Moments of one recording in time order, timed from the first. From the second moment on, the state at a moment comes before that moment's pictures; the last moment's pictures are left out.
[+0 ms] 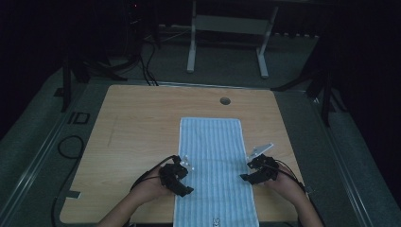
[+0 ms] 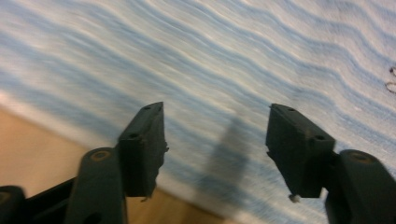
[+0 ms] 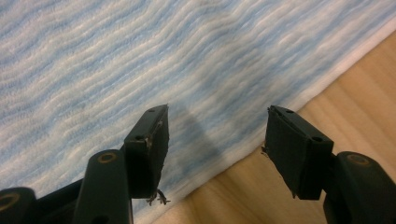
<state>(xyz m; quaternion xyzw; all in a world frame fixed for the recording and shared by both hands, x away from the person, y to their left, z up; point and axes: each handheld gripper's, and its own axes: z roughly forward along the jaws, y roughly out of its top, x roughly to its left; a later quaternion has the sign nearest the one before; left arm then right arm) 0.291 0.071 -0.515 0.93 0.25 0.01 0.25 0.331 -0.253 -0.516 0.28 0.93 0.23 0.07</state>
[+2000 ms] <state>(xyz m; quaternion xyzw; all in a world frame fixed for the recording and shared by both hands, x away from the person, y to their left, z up) 0.399 0.072 -0.530 0.91 0.32 0.09 0.23 0.422 -0.233 -0.527 0.31 0.92 0.20 0.10</state>
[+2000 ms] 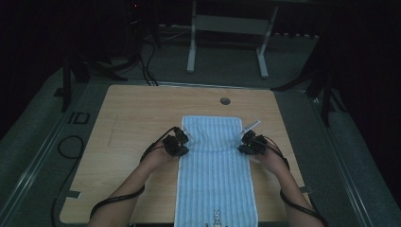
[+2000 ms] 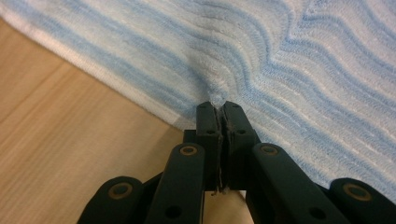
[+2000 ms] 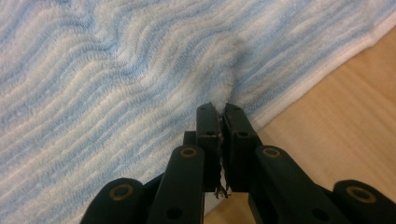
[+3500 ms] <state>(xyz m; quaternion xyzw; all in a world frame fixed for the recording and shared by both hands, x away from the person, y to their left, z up) 0.294 0.093 -0.503 0.93 0.25 0.13 0.24 0.324 -0.232 -0.503 0.24 0.93 0.25 0.13</state>
